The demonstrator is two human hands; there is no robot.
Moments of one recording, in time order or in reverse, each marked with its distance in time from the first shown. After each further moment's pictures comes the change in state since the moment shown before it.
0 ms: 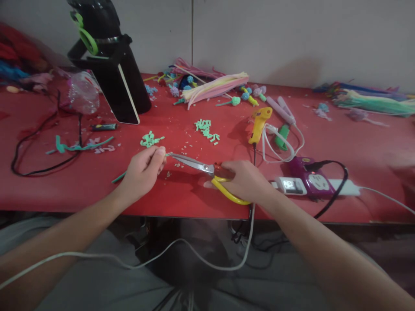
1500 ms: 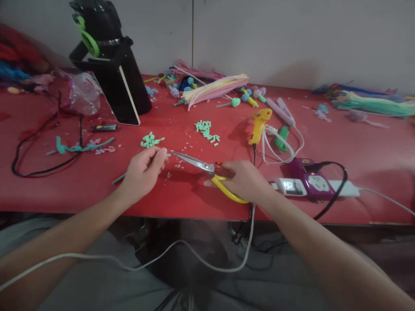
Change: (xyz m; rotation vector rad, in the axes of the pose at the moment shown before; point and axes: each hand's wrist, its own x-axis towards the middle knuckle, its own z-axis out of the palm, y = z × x) left_hand -0.001 -0.001 -0.001 0.004 0.010 -0.002; right_hand 0.004 0.004 0.004 0.004 0.025 0.038
